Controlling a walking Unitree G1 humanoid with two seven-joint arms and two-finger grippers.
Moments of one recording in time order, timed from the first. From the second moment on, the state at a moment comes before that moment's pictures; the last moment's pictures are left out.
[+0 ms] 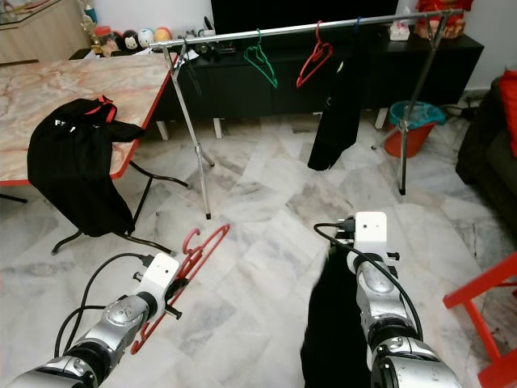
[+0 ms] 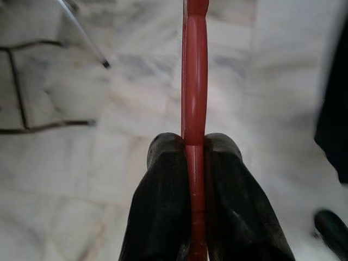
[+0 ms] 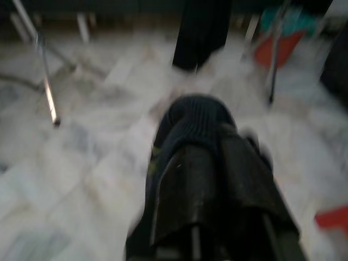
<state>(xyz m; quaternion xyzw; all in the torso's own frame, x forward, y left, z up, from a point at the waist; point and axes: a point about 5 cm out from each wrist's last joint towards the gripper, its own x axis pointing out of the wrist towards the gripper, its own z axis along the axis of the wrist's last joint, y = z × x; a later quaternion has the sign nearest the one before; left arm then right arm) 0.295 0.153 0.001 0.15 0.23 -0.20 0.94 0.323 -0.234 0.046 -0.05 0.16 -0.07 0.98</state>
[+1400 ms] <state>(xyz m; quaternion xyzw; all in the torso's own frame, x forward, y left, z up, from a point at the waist) 0.301 0.107 0.092 0.11 0.21 -0.58 0.78 0.351 -0.199 0.062 -0.14 0.27 0.07 0.95</state>
